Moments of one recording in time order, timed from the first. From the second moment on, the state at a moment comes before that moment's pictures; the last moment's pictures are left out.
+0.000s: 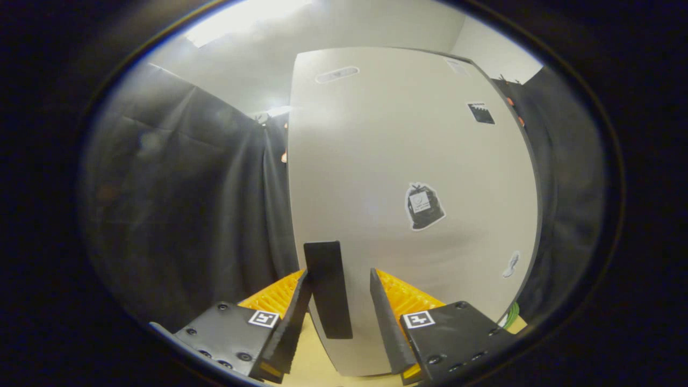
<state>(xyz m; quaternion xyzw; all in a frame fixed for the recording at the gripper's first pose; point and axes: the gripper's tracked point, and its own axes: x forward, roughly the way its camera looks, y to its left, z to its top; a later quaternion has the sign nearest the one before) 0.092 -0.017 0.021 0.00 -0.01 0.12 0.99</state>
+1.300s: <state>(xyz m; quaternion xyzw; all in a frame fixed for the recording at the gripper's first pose) 0.075 -0.485 0.064 -0.08 -0.06 0.01 0.99</state>
